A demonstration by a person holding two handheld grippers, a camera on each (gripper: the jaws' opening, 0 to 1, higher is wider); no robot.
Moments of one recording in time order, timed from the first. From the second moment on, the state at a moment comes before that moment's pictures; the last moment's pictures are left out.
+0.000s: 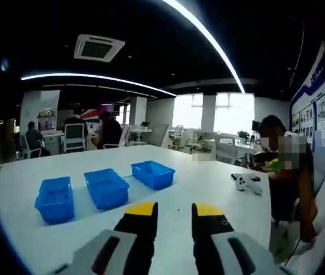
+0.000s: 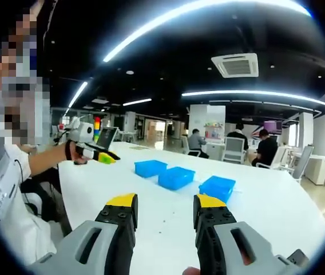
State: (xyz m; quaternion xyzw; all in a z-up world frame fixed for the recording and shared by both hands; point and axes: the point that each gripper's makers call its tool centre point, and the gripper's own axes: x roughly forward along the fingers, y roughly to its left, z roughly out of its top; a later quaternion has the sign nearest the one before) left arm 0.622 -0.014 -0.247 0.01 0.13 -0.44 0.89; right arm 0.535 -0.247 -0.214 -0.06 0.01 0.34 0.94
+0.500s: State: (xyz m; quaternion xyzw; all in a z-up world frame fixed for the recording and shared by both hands) left arm 0.660 -0.123 -0.324 0.18 0.35 -0.51 0.77; right arm 0.531 -0.244 -0.212 -0.06 0.01 0.34 0.94
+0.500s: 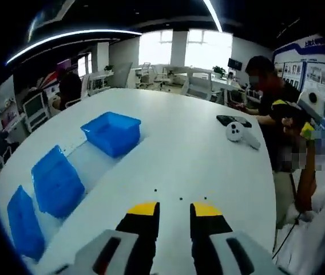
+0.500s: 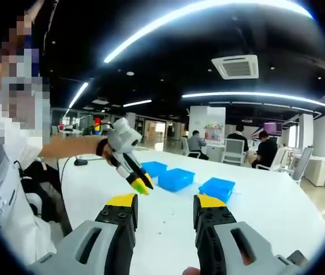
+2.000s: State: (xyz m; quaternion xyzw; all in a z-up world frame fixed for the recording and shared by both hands) left arm 0.688 -0.131 -0.318 0.14 0.39 -0.47 0.78; right arm 0.529 -0.238 -0.216 -0.06 0.01 0.35 0.94
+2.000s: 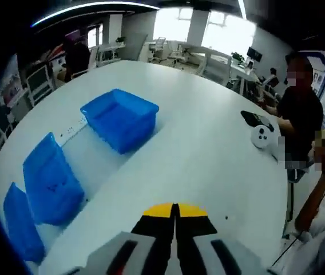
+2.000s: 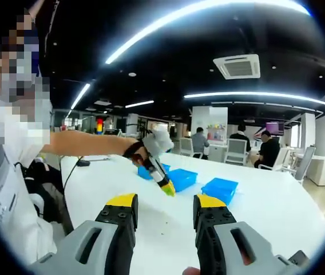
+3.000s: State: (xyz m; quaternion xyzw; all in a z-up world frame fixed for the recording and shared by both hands) left arm 0.585 0.044 -0.231 0.02 0.04 -0.39 0.92; right arm 0.531 -0.231 -0.219 -0.06 0.02 0.35 0.93
